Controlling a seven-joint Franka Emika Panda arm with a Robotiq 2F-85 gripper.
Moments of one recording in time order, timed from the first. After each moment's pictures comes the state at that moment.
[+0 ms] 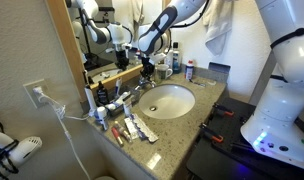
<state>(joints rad) -0.03 0.61 -0.05 -1.78 -0.04 2.42 -0.05</state>
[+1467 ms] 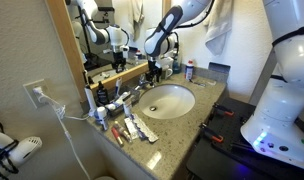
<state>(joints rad) -0.05 0.54 -0.04 -1.95 0.02 2.46 -0.05</state>
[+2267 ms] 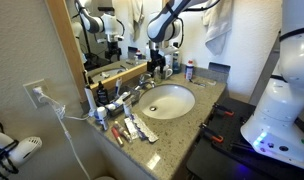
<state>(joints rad) -0.05 0.32 -0.03 -2.06 0.04 2.33 -0.05</state>
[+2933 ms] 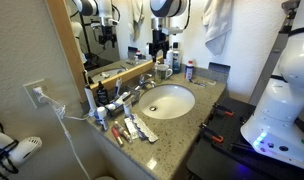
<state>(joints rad) -0.05 0.10 -0.02 -2.07 0.04 2.12 -0.03</state>
